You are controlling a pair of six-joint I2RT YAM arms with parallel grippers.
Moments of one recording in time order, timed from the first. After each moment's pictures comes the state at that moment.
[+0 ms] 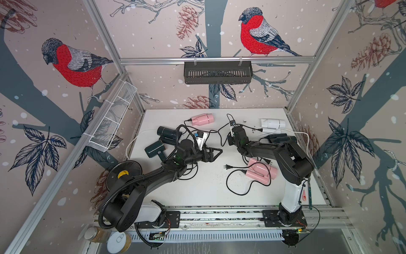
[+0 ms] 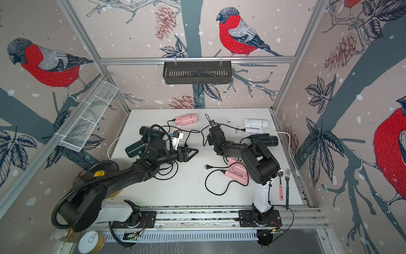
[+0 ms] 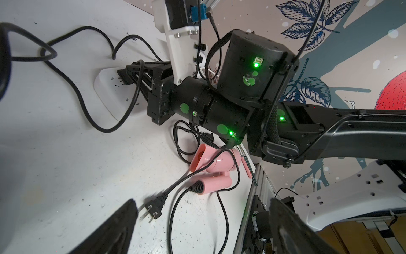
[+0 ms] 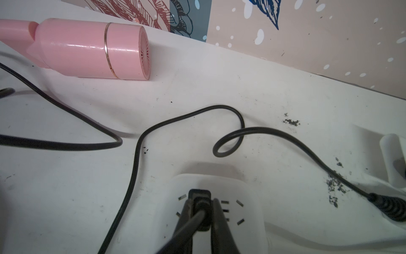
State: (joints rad) left arm -0.57 1.34 0.59 0.47 0.58 -0.69; right arm 0.58 1.92 1.04 0.29 0.29 0.05
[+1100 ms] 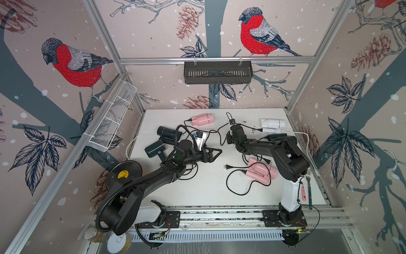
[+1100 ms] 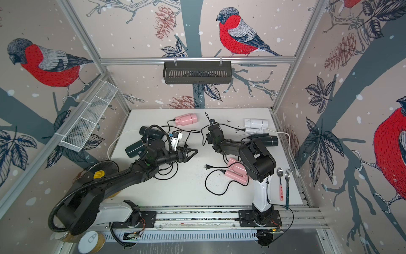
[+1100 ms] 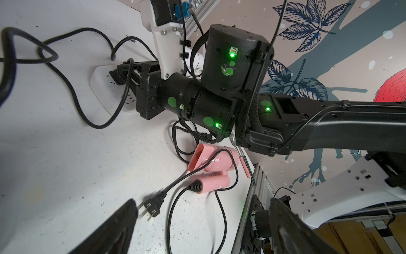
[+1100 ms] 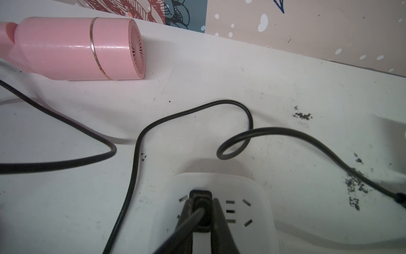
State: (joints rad) left arm -0.57 1.31 0.58 0.45 0.57 -0.69; right arm 0.57 1.98 1.10 0.24 0.28 0.13
